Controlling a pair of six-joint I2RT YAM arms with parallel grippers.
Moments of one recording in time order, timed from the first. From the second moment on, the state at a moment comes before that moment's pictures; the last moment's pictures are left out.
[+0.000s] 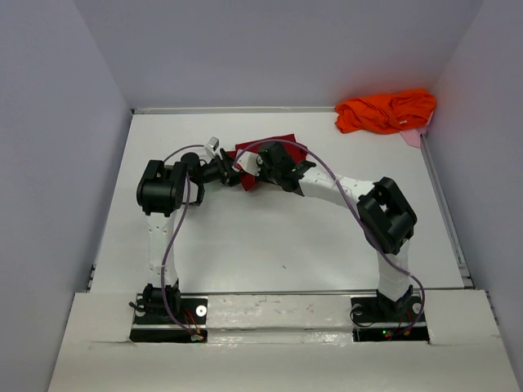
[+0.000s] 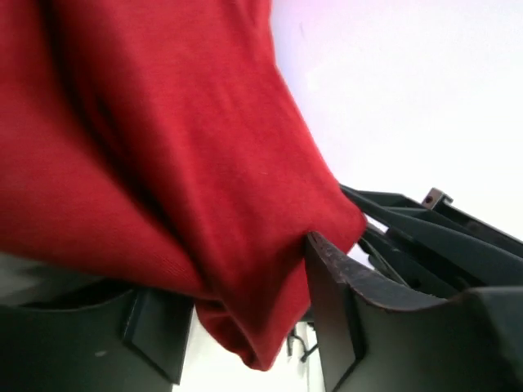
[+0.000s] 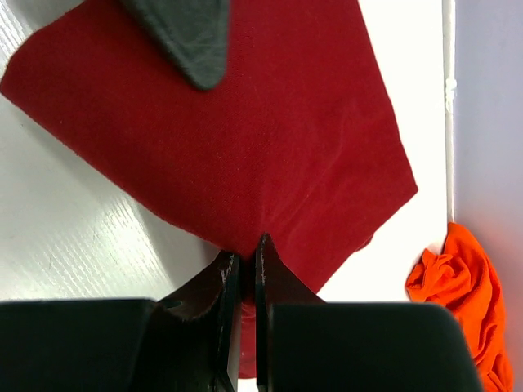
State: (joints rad) left arm -0.11 2.35 1.08 1.23 1.05 -1.35; right arm 0.76 1.98 1.48 -0.23 0.25 -0.74
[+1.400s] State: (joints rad) left arm 0.15 2.62 2.29 -0.62 0.91 -0.05; right arm 0.76 1.79 1.23 -0.33 0.19 -0.65
